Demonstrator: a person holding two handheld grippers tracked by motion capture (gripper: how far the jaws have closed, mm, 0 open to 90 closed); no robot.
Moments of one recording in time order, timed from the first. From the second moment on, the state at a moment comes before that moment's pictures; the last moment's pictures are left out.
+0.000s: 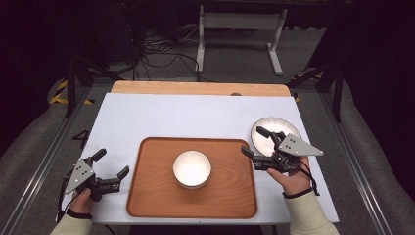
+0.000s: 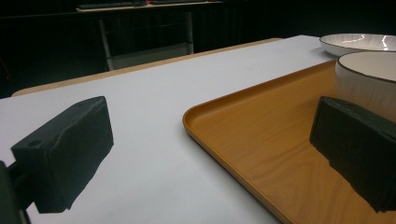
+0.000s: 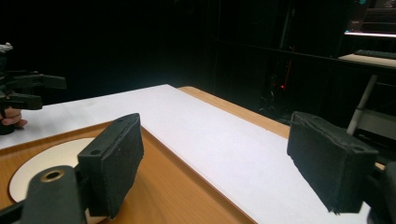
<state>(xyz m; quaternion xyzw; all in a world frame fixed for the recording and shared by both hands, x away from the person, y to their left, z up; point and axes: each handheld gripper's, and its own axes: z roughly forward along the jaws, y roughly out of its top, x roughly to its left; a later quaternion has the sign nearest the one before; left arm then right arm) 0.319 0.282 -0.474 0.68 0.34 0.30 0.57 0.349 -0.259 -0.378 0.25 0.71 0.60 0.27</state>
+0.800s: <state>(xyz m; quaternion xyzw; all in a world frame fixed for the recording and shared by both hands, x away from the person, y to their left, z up) 0.319 0.282 -0.474 0.69 0.34 0.30 0.57 0.349 -0.288 -0.413 0.28 0.69 0.59 0.32</state>
